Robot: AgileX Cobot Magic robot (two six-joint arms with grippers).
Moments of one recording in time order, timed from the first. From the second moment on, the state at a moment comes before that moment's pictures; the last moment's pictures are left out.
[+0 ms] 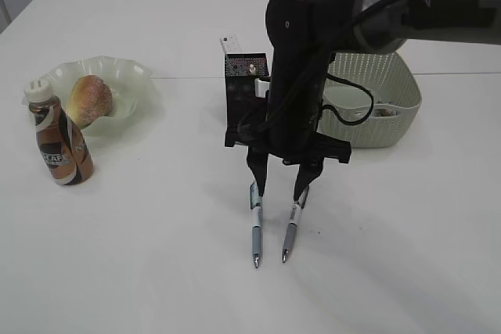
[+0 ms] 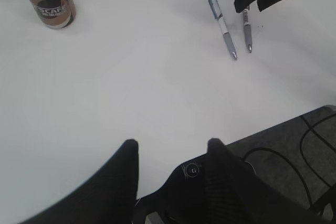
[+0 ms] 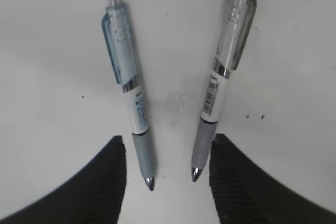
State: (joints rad) left arm -0.45 0.85 -1.10 -0.08 1.26 -0.22; right arm 0.49 2.20 -1.77 0.14 1.22 0.63
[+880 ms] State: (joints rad) left arm -0.45 0.85 -1.10 -0.08 1.26 -0.23; right arm 0.49 2.29 -1.77 0.04 1.22 0.66
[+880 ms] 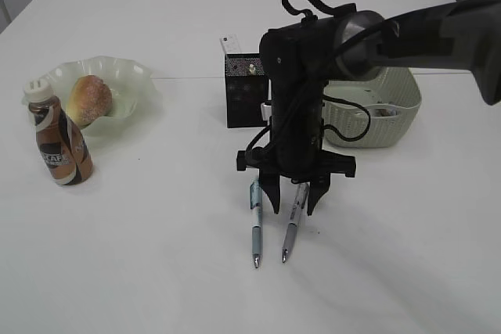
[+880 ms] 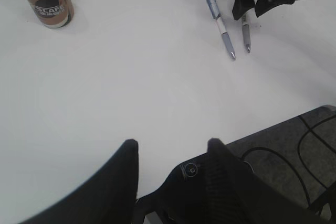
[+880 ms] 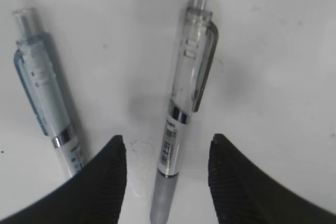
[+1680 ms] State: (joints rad) left arm -0.45 0.85 -1.10 -0.09 1.26 -0.23; right arm 0.49 2.29 -1.77 -0.06 1.22 0.66
